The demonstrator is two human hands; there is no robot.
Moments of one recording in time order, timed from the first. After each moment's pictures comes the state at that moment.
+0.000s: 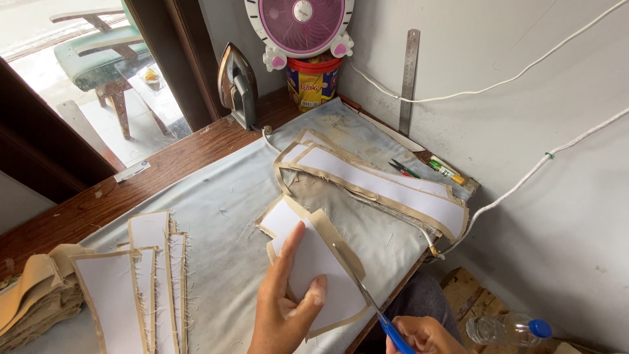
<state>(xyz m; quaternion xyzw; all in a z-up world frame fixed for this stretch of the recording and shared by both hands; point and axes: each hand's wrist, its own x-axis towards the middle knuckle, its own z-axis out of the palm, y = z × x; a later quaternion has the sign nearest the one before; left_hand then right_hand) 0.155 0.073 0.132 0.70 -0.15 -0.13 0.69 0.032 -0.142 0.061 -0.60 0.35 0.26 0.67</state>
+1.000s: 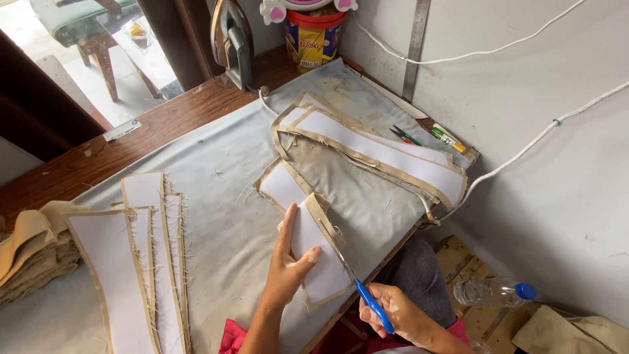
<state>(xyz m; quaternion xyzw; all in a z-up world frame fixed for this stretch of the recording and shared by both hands) 0.163 0.072 0.046 0.61 -0.06 -0.27 0.75 0.017 -0.114 -0.011 -0.59 0.20 0.20 0.76</state>
